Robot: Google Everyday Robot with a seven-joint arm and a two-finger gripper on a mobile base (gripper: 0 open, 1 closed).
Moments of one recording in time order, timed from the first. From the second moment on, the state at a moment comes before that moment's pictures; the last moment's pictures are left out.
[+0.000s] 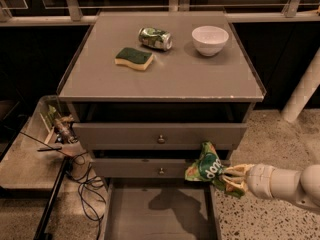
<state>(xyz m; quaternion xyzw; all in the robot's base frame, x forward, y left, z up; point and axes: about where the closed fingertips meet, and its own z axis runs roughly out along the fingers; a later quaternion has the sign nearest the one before) 0.471 -0.247 0.583 -0.55 0.71 0.09 0.43</state>
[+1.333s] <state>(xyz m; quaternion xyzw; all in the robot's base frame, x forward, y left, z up) 0.421 -0.221 0.782 -0.63 0.61 -0.02 0.49</state>
